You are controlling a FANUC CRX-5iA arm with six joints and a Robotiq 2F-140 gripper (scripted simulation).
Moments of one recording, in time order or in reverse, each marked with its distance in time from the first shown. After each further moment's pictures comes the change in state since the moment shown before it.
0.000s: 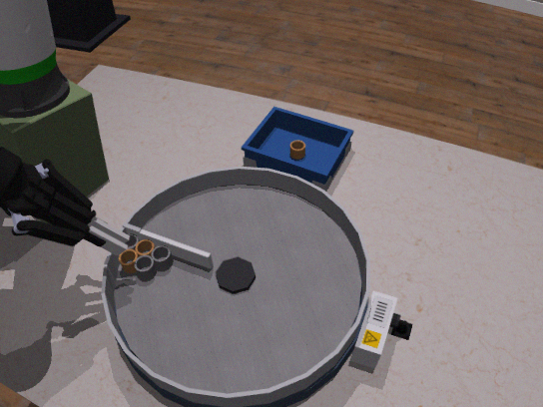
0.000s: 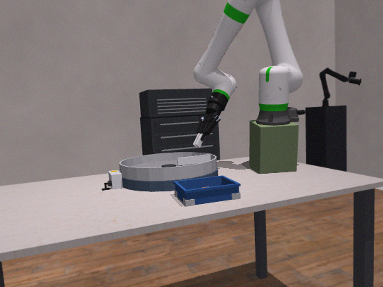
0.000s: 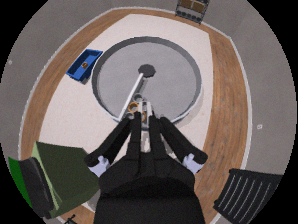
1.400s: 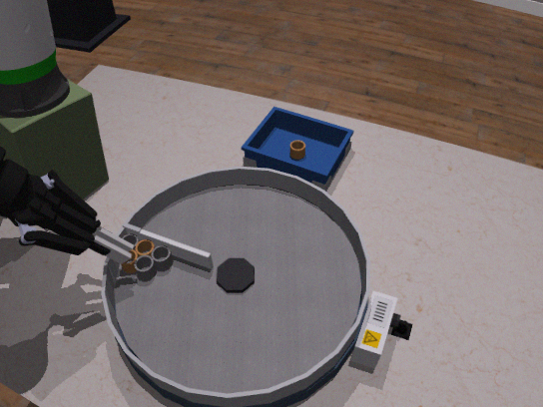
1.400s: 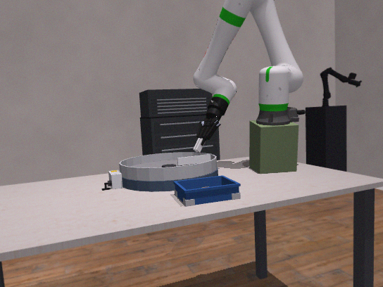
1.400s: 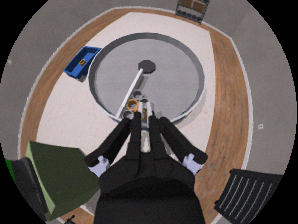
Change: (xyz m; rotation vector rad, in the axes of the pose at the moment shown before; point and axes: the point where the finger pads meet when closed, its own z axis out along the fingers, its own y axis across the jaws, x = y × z) arm -0.015 0.000 0.018 0.000 0.000 0.000
